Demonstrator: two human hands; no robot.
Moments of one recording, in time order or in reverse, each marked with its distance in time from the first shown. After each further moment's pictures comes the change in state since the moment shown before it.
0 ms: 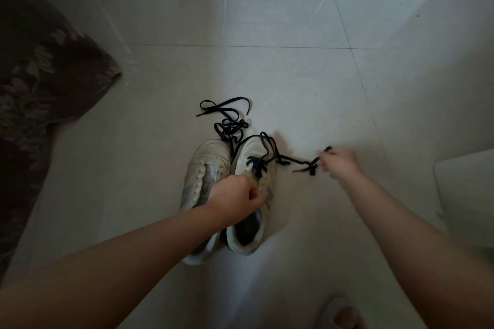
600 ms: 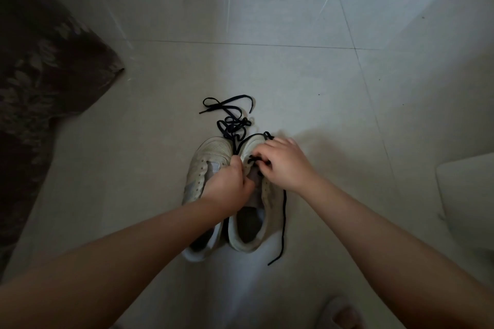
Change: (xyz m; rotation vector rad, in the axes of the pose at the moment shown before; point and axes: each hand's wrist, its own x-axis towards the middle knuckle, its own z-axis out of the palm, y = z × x) left_hand 0.003 -0.008 -0.004 -0.132 0.140 -0.183; right_hand -0.057 -0.045 0.059 -0.631 -0.090 -1.124
